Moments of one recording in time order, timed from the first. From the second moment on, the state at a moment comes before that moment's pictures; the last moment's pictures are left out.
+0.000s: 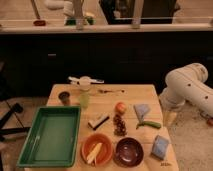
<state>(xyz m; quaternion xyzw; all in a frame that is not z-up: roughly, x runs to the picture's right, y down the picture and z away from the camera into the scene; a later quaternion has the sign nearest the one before) 0.286 0.111 0.683 -0.28 0.02 0.02 0.96</state>
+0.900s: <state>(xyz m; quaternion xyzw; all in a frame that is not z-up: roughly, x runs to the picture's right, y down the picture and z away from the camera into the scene) 0.276 0.121 0.687 -0.29 -0.04 -0.18 0.94</state>
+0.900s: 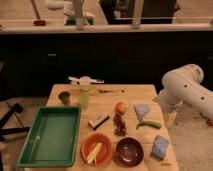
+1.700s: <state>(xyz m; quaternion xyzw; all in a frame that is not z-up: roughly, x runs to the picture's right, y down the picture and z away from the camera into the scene) 0.284 0.147 0.694 -0.29 -0.12 -0.41 0.85</state>
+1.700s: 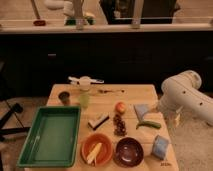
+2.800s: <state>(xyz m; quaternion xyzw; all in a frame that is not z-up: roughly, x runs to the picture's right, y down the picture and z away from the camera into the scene) 0.295 0.222 0.734 -0.28 -0.19 -0.36 0.87</state>
